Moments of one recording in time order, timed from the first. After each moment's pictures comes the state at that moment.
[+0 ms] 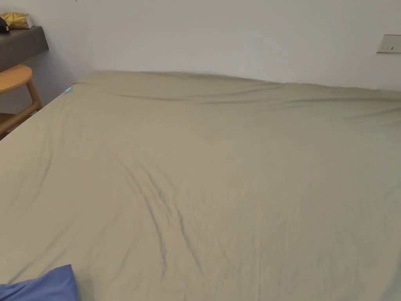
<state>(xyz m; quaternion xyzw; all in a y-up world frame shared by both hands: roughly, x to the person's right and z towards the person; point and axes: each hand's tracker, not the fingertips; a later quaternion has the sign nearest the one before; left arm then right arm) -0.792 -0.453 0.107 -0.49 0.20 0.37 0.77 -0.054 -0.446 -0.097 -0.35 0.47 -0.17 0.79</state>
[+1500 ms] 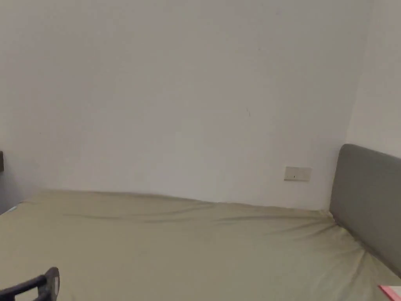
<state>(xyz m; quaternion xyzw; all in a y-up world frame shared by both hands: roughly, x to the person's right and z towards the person) -0.332 -0.157 0.080 -0.04 0.21 0.06 0.98 0.054 -0.196 -0.013 -0.02 0.26 0.04 0.96</state>
